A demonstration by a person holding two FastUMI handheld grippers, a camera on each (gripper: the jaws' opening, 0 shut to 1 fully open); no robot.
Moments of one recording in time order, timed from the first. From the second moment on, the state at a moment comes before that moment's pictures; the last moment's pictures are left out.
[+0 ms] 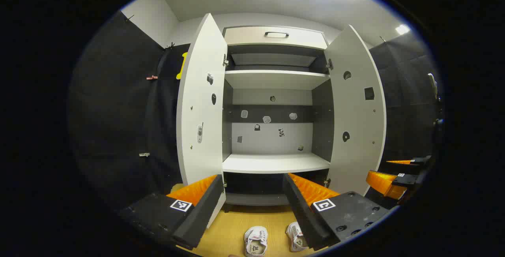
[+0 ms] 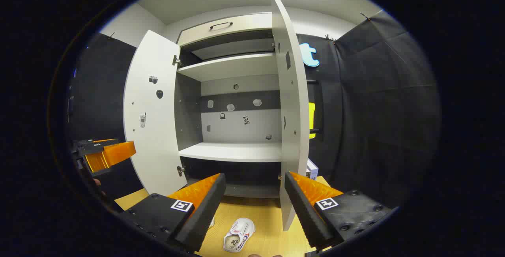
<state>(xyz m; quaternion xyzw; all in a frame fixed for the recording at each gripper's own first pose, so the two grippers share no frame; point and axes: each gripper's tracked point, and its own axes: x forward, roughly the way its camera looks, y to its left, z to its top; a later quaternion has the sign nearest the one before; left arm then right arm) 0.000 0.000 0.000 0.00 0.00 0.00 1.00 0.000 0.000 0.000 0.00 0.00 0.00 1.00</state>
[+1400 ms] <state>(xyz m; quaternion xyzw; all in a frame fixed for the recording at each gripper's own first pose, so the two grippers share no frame) -0.006 0.061 -0.044 0.01 0.03 -0.05 1.00 0.004 0.072 -0.044 -0.02 0.04 -0.04 1.00</state>
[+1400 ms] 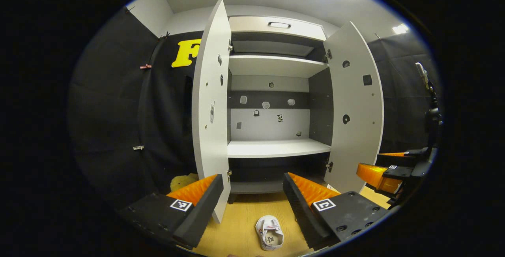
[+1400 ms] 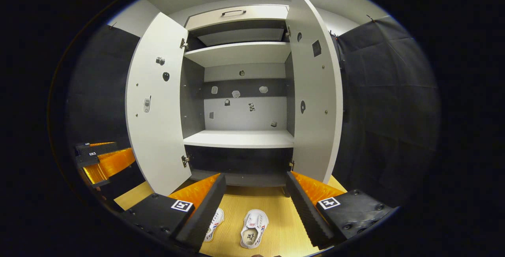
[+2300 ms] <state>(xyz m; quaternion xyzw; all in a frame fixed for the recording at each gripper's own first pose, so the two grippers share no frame) 0.005 0.083 -0.125 0.01 0.11 -0.10 0.99 0.046 0.116 -0.240 0.00 0.27 -0.02 0.96</state>
